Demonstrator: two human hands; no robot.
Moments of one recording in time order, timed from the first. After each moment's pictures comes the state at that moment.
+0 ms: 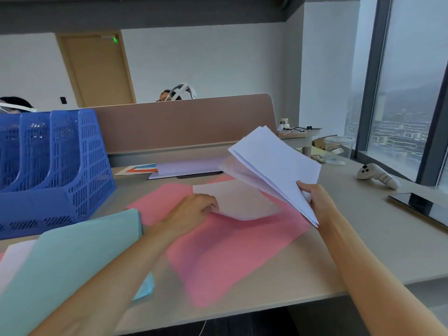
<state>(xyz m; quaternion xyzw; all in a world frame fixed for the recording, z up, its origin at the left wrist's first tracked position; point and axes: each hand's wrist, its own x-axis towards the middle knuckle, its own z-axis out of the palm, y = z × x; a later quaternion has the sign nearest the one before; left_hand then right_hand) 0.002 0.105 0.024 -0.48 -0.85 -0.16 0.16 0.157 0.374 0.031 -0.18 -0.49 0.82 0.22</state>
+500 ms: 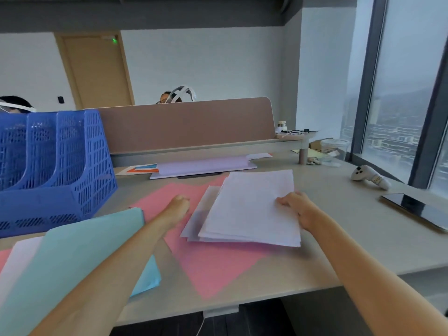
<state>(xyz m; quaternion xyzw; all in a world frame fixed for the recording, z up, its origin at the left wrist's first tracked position) -0.017 0.082 0.017 -0.15 -0.84 -0.51 -0.08 0.143 0.354 0.021 -0.27 -0.65 0.69 0.18</state>
